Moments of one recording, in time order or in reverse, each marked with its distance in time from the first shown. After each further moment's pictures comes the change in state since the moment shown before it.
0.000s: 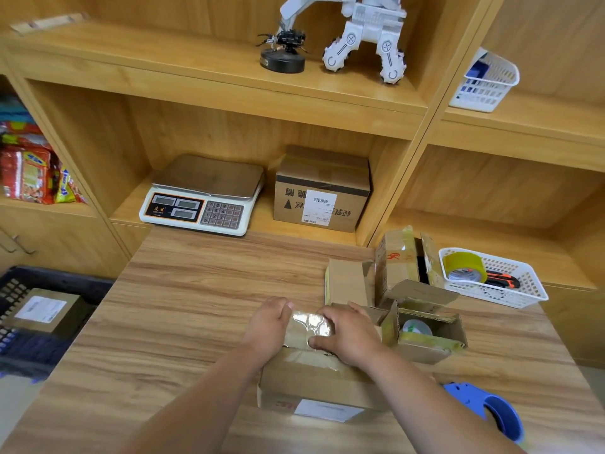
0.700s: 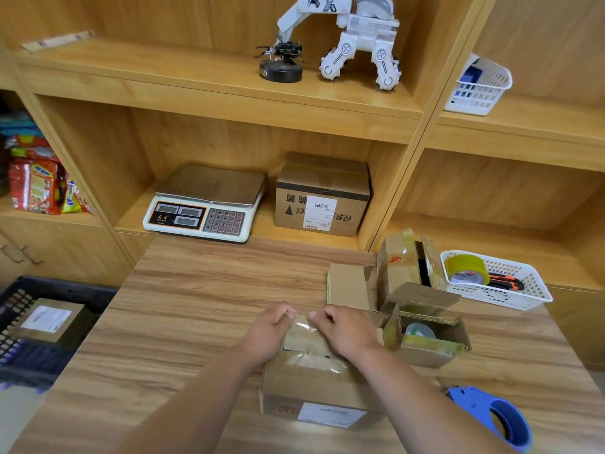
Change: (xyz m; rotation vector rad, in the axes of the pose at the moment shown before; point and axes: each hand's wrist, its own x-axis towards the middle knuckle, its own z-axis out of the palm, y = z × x) left_hand 0.000 -0.006 -0.008 -0.108 -0.138 -0.003; right_hand 0.007 -0.008 0.002 0.024 0.095 0.132
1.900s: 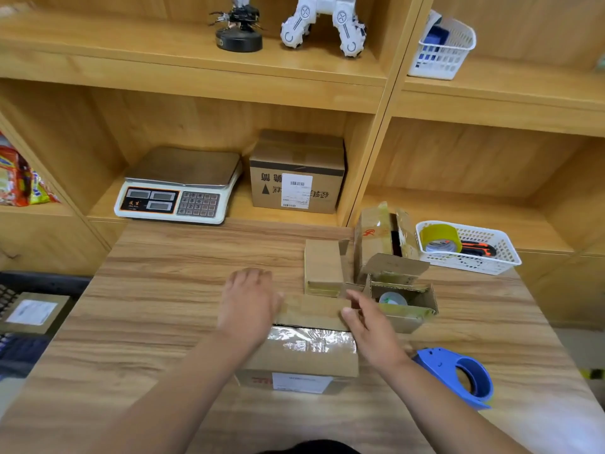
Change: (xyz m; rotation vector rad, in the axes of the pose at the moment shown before) left_hand -0.013 0.035 0.024 1.008 0.217 0.131; right_hand -0.063 0.096 0.001 0.458 0.195 -0.005
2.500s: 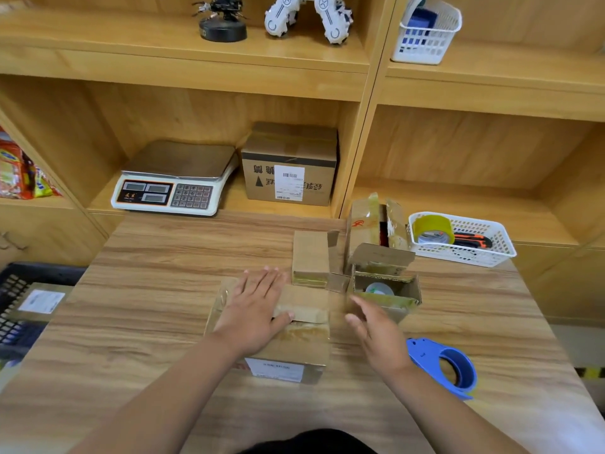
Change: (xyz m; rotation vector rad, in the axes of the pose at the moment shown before) left_hand -0.018 0.033 0.032 0.068 -0.159 0.208; right_hand -0.022 0.042 -0.033 -0.195 0.002 -0.095
